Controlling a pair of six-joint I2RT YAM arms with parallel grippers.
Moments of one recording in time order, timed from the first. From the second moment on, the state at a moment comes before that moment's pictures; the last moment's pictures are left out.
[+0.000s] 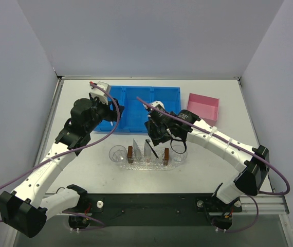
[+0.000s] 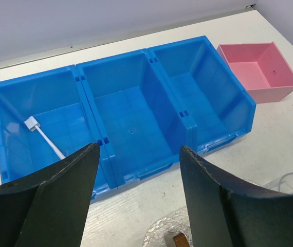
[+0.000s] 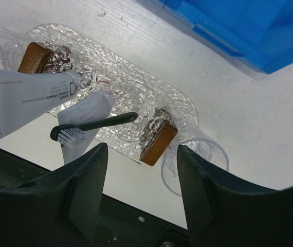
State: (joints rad) left arm -0.45 1.06 0.97 -0.10 0.03 -0.14; right arm 0.91 1.53 1.43 -0.95 0.23 0.34
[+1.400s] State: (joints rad) left arm -0.31 1.61 1.16 -0.18 -0.39 -0.31; right arm 0.72 1.06 1.14 -0.76 0.31 0.36
